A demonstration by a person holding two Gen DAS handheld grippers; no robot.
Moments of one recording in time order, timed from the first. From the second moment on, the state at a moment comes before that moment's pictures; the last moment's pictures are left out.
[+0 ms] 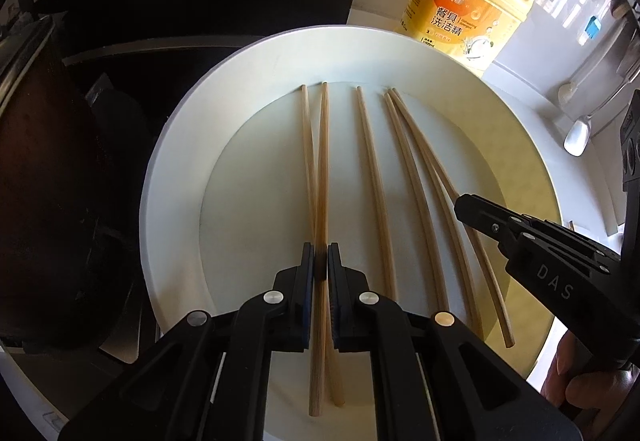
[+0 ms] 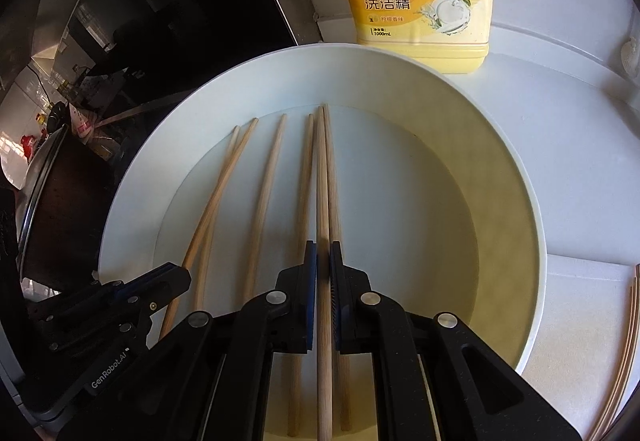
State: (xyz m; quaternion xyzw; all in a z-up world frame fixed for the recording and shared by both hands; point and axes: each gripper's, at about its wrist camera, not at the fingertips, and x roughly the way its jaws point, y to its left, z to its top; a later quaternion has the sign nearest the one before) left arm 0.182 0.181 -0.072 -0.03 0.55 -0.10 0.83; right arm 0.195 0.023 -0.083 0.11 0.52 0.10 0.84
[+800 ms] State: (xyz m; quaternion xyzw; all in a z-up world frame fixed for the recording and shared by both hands) left arm 0.164 0.196 -0.040 -0.02 0.52 -0.07 0.85; right arm 0.158 0.007 -0.046 0.11 0.48 0.09 0.87
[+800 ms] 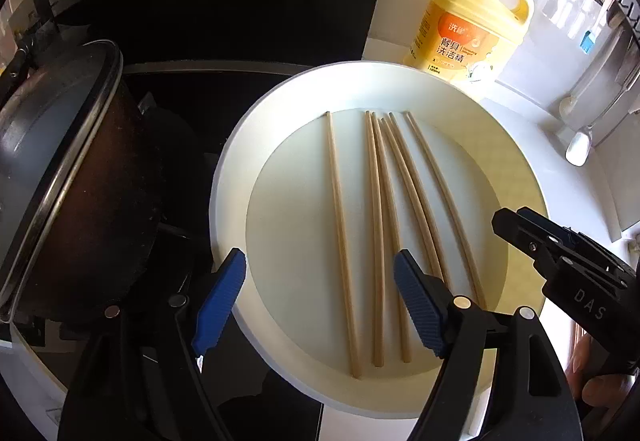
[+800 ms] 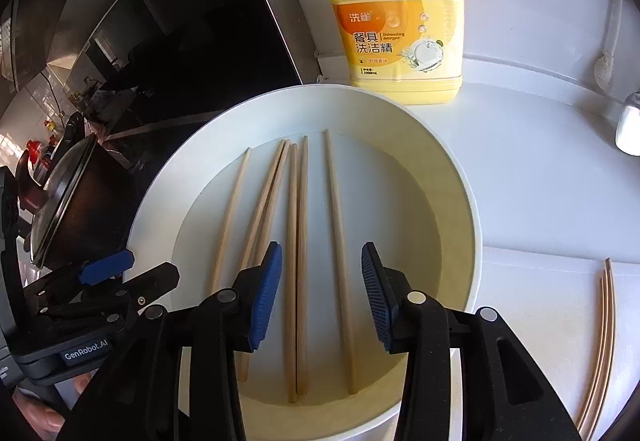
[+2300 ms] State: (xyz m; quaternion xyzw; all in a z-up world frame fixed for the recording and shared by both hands) left arm -0.001 -0.011 -0.022 0.01 0.47 -0.12 0.88; right arm -0.085 -0.244 -0.053 0.13 0.43 -0.06 0.89
